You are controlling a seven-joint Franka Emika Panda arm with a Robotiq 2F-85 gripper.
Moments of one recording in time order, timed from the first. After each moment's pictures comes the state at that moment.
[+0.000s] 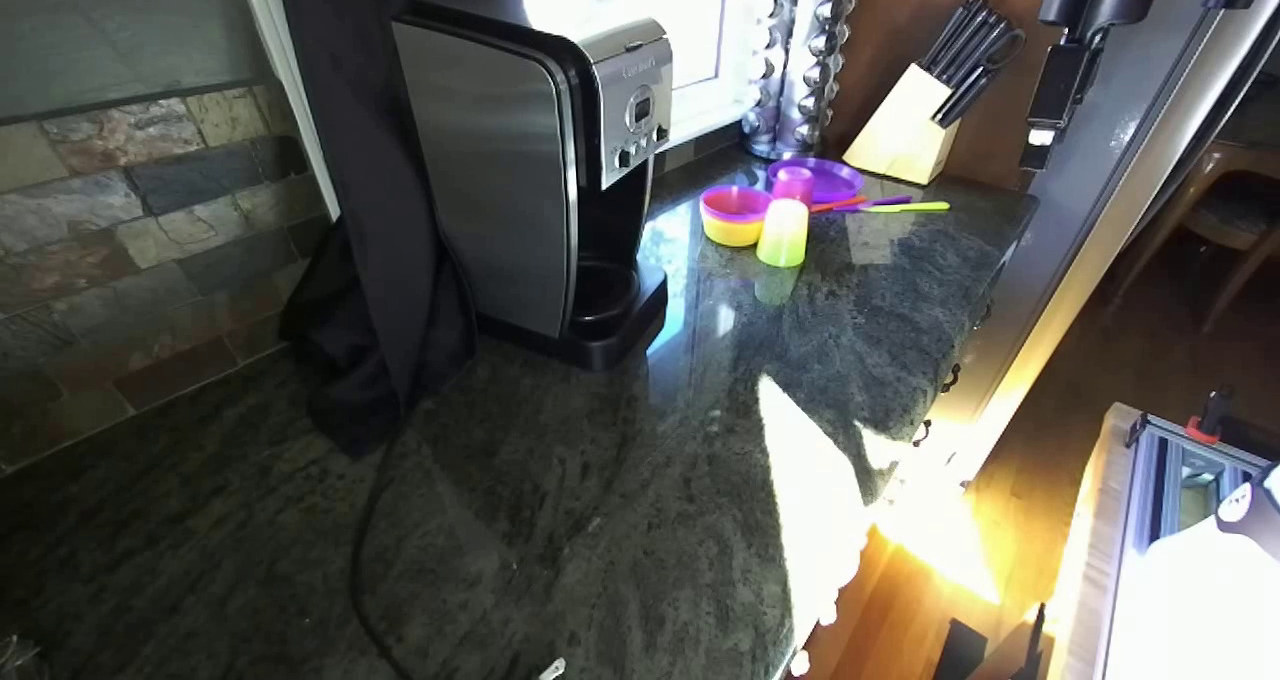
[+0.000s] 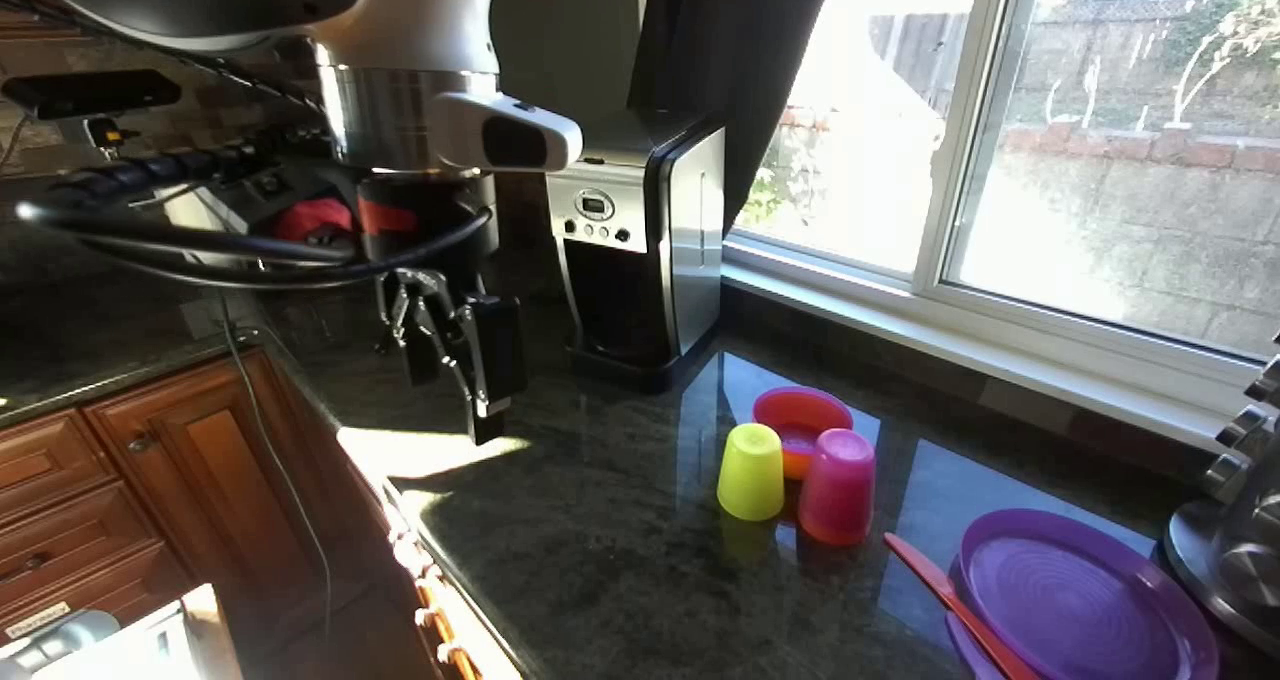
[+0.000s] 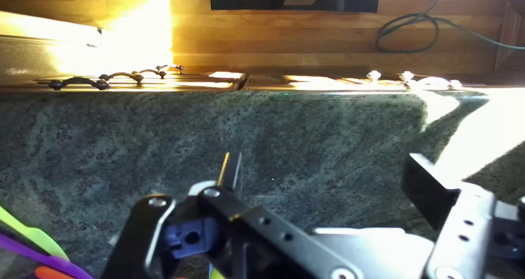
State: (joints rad) arm -0.09 -0.69 -0.15 -2.53 -0.12 1.76 -0.20
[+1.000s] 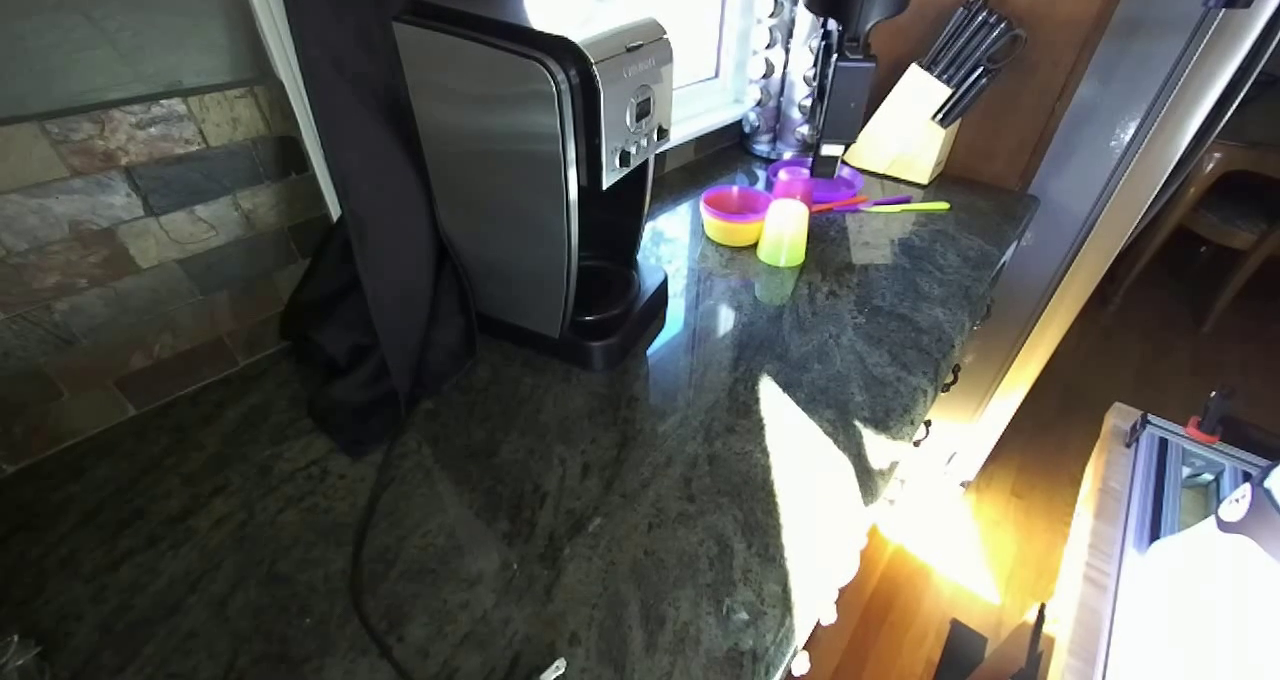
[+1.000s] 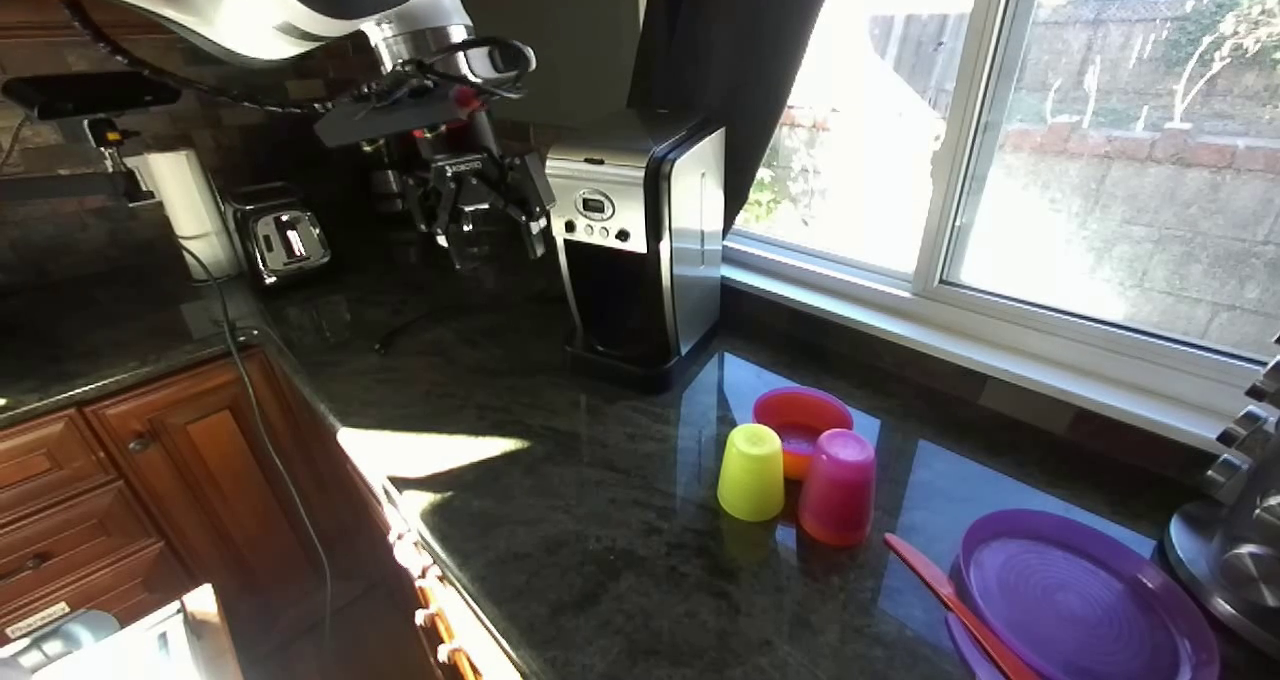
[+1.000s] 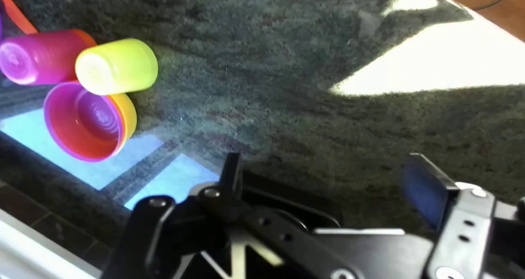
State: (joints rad) arm 0.14 -0.36 0.13 -2.26 -0.17 1.96 -0.23
